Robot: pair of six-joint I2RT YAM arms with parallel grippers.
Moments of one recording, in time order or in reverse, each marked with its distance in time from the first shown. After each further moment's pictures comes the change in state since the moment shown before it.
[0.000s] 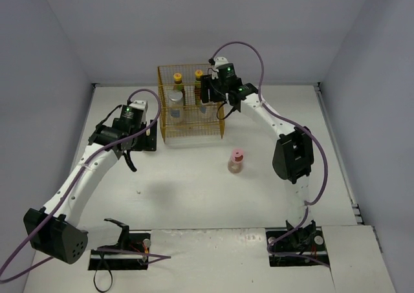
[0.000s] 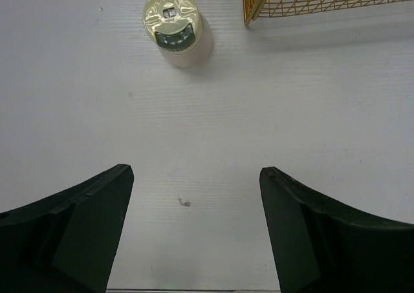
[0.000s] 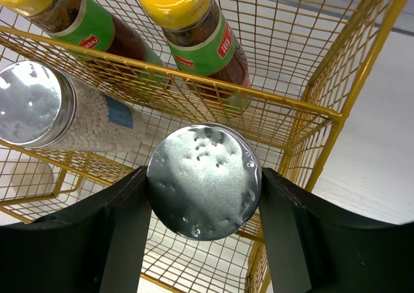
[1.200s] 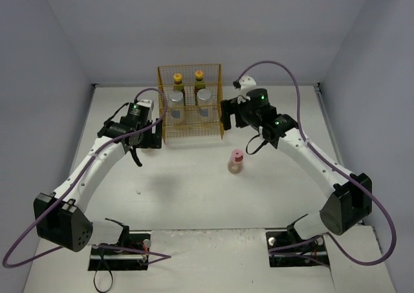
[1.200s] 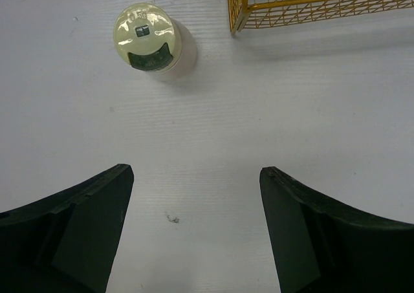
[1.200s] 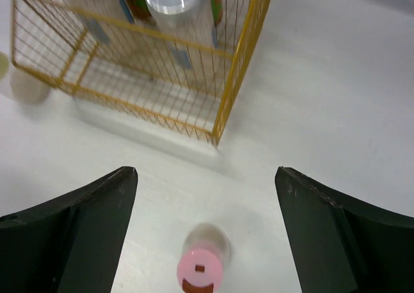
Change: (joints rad) left arm 0.000 0.087 -0.013 0.080 0.031 -0.001; right arm 0.013 -0.656 -0.637 0.066 0.056 -0.111
